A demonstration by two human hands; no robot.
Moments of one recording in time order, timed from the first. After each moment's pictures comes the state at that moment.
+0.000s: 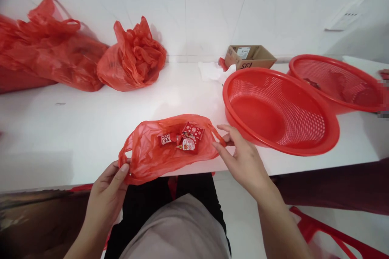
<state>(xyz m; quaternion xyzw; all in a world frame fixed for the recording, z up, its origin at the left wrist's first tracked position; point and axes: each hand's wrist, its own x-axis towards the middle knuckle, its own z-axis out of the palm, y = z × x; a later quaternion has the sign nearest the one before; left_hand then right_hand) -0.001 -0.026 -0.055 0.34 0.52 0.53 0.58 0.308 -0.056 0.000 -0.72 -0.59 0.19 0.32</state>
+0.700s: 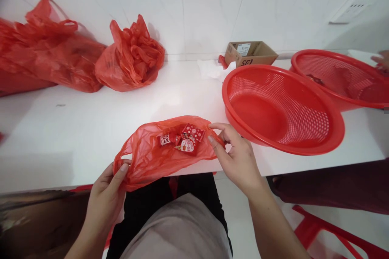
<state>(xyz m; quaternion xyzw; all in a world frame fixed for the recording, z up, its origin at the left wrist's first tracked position) -0.002 -0.025 -0.059 0.37 0.54 0.50 0.56 0.291 -0.048 0.008 -0.68 -0.57 0.20 0.42</state>
